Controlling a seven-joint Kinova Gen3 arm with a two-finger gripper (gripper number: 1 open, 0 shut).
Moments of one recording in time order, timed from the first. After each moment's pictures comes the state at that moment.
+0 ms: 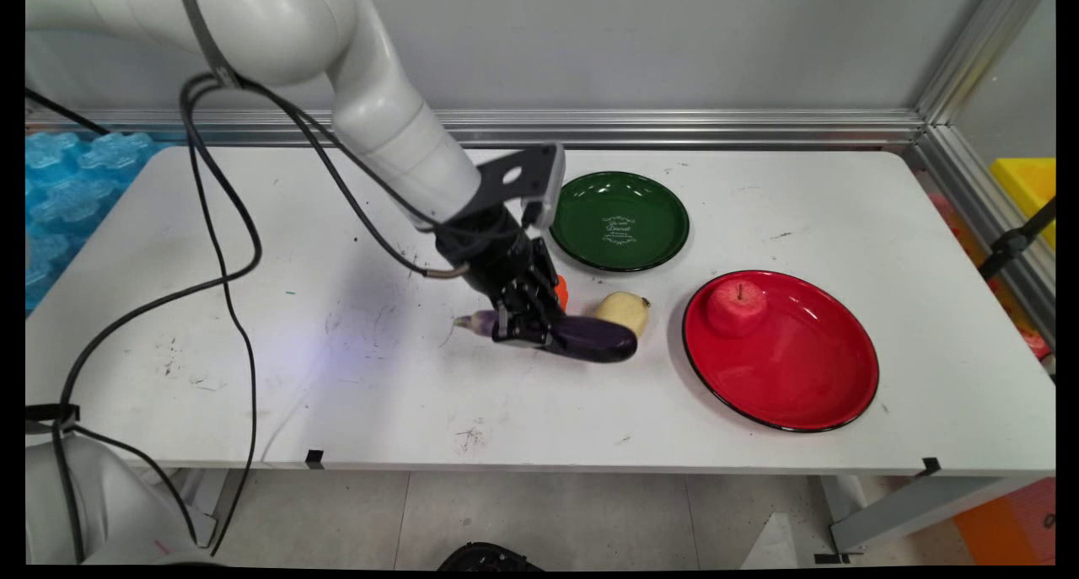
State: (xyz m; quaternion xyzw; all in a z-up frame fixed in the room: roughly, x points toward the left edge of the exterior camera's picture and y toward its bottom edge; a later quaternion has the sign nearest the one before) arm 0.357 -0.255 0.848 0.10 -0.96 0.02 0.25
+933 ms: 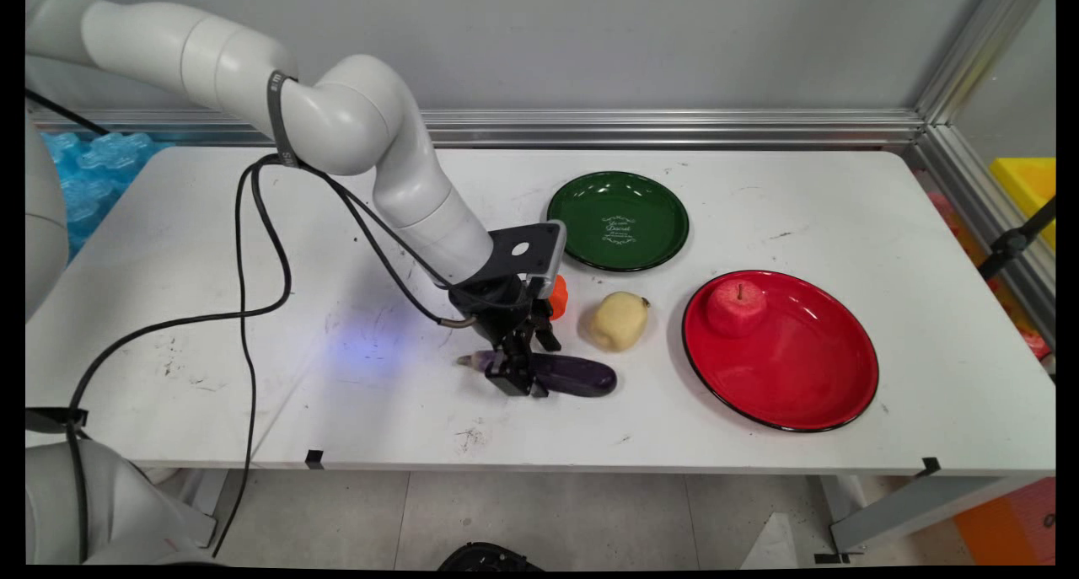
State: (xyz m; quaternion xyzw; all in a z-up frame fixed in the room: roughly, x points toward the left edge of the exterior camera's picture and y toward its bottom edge) arm 0.355 -0.266 0.763 0.08 -0.97 0.01 0.22
